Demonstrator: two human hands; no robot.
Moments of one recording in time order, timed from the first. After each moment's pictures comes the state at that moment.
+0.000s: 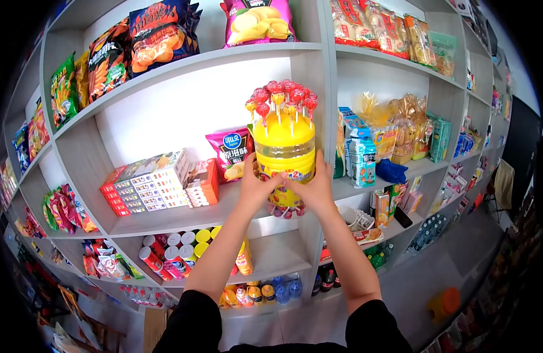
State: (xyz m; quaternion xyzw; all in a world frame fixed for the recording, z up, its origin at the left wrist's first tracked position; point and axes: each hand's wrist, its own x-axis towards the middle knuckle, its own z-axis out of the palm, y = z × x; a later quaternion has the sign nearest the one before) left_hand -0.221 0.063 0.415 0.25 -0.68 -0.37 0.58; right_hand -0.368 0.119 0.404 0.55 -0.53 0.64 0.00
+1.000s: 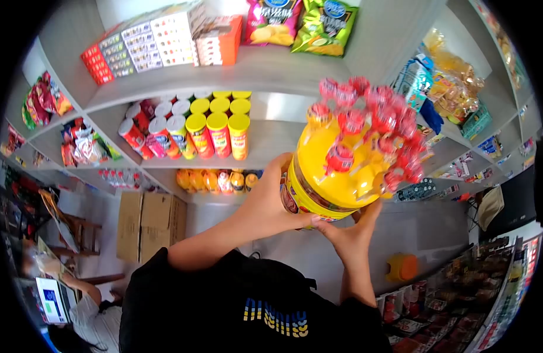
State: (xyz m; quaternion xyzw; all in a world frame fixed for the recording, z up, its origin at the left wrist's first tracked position) left_hand -0.147 0.256 0.306 0.28 -0.68 -0.50 0.45; right_hand -0.324 0.329 0.293 0.55 -0.58 0.56 -0.19
